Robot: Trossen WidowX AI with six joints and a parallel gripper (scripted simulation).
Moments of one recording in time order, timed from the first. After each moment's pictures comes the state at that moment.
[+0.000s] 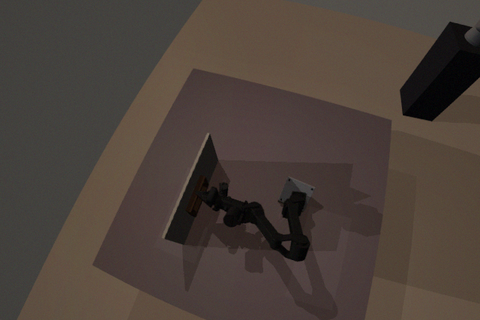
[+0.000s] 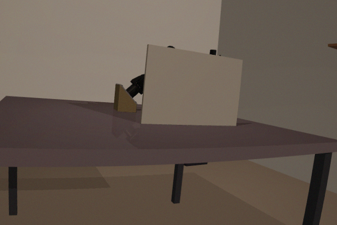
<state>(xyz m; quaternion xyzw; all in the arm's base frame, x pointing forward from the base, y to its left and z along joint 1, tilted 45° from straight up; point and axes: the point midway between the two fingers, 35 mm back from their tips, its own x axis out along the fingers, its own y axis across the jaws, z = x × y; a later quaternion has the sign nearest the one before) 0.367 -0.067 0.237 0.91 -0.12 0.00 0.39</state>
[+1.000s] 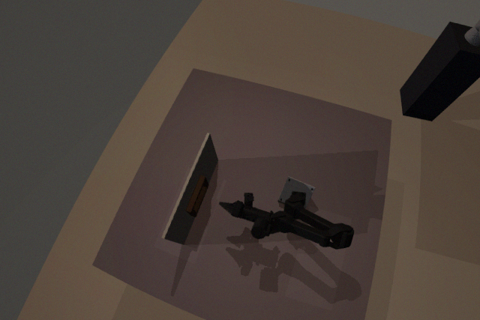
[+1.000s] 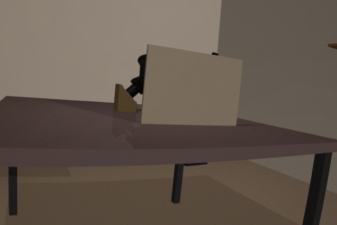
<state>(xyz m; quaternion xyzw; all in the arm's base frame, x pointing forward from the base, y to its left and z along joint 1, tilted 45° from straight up) 0.255 -0.042 0.239 0.88 -0.12 -0.02 0.46</state>
